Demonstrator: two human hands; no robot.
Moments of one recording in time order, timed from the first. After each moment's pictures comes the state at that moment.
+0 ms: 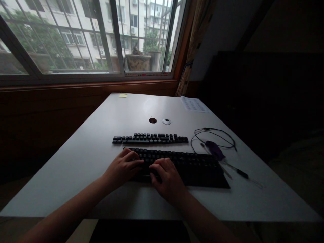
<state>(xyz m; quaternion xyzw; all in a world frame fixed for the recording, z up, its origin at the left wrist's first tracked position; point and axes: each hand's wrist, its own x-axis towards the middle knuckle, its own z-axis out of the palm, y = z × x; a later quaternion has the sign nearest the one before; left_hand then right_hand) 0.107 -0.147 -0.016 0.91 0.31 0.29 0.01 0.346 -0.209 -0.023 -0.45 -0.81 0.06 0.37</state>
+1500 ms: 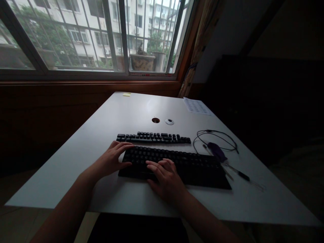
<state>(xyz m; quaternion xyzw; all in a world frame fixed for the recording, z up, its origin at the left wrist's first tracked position) 0.048 -0.128 -0.015 0.88 0.38 0.26 0.11 0.339 -0.215 -0.022 -0.41 -0.87 0.03 0.29</state>
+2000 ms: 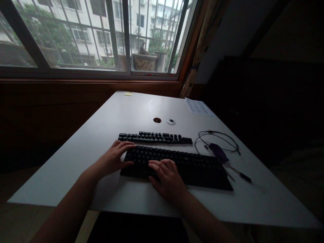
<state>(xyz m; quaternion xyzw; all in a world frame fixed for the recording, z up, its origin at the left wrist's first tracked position) 0.049 -0.128 -0.016 0.88 0.37 0.26 0.11 0.338 -0.214 -0.023 -0.43 -0.85 0.01 0.30</state>
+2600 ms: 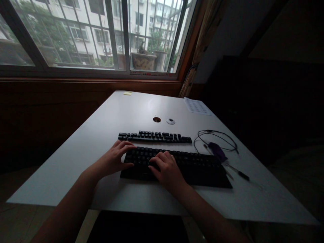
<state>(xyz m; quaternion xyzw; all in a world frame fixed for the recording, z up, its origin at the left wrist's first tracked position) 0.051 -0.130 -0.014 0.89 0.36 0.26 0.13 0.330 -0.190 -0.011 -0.49 -0.83 0.03 0.26</state>
